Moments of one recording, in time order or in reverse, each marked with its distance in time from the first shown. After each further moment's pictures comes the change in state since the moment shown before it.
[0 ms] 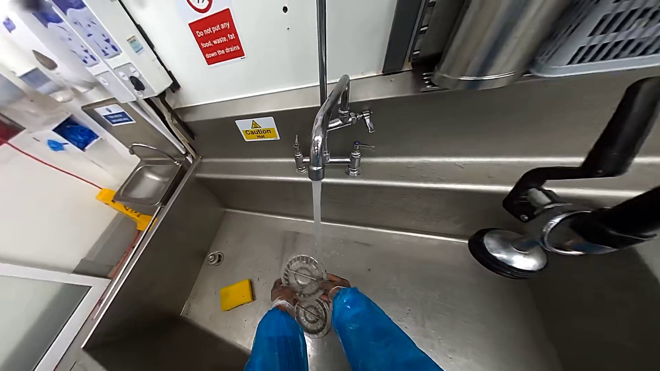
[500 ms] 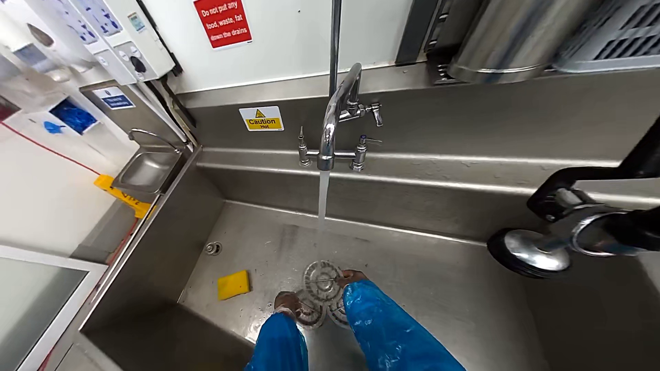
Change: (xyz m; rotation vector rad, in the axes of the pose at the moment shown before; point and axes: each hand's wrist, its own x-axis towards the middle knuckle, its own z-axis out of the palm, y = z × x) left_hand 0.007 -0.047 0.001 0.044 -0.070 -0.223; right_hand 0.019 -0.018 -0.065 -0.849 -0.088 -0.141
